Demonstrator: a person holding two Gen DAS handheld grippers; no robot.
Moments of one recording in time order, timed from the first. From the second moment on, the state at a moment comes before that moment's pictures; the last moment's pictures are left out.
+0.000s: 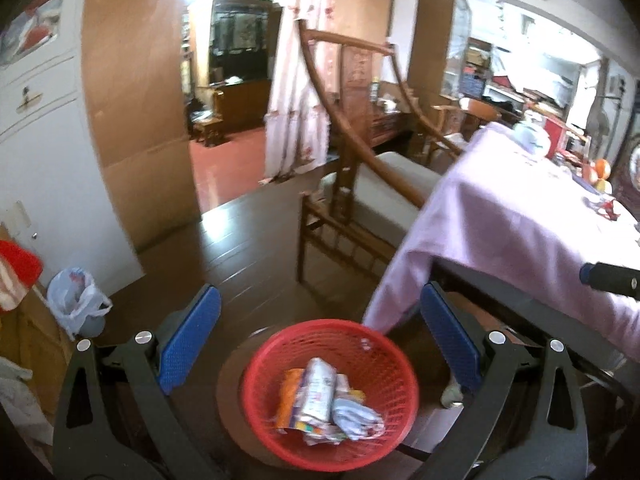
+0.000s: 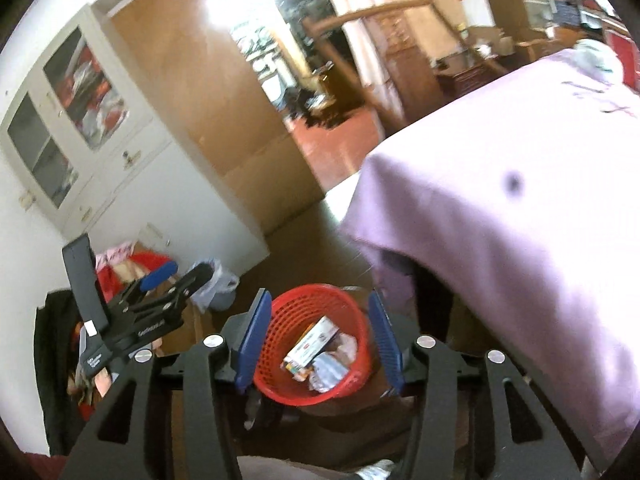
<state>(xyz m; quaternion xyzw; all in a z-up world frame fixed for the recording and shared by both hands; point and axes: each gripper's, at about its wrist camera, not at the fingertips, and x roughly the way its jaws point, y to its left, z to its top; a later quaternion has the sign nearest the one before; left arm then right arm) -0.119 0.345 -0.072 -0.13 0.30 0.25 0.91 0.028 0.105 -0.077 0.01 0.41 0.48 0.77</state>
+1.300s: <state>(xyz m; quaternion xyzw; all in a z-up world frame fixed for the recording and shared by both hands) 0.138 0.101 -0.026 -0.01 0.36 0.02 0.93 0.220 -0.165 -0.095 -0.02 0.42 0.22 0.88</state>
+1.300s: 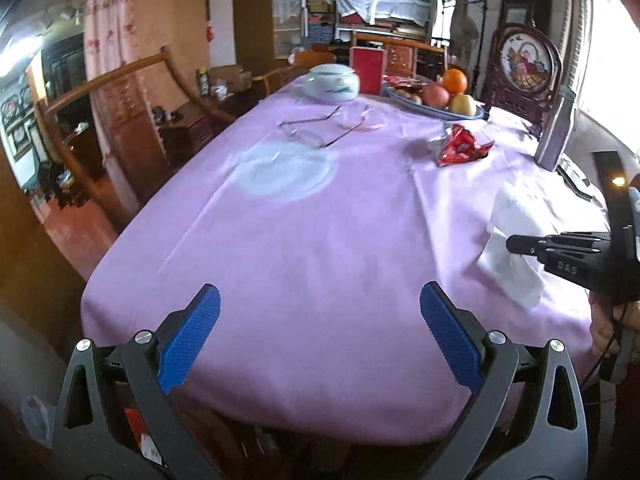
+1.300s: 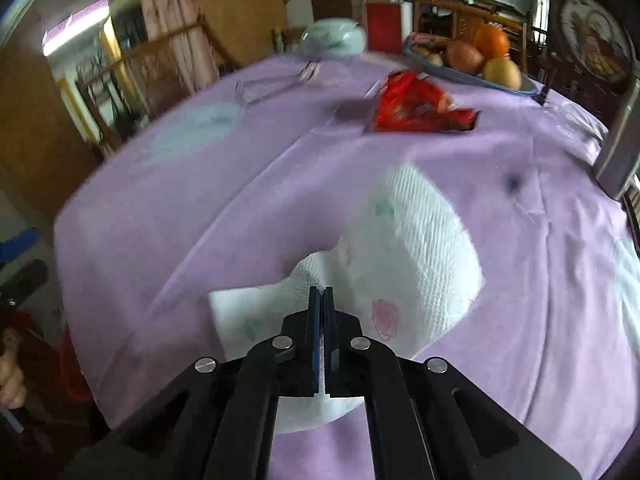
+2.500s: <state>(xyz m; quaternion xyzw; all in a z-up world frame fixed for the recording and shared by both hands) 0.401 -0.070 -0.025 0.00 0.40 -0.07 0.91 0.257 -0.279 -0.090 0.09 0.40 0.17 0.90</state>
